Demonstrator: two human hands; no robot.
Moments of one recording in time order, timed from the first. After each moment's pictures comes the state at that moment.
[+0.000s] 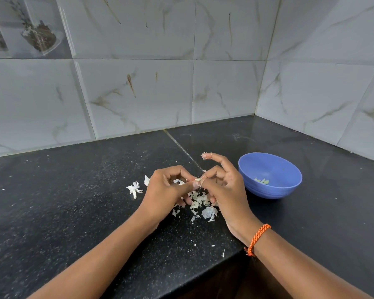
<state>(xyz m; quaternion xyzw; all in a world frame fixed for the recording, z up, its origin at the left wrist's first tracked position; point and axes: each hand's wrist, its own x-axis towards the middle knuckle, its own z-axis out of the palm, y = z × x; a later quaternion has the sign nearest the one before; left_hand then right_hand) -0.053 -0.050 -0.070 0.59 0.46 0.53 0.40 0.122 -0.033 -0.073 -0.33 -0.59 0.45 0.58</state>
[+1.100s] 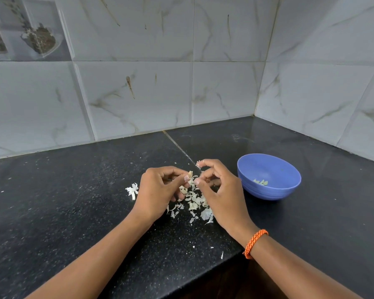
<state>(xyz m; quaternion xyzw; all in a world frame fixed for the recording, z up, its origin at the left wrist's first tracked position) -0.061 -0.041 -0.072 0.61 0.49 0.55 0.31 0.123 -0.032 -0.076 -0.40 -0.71 0.23 0.54</state>
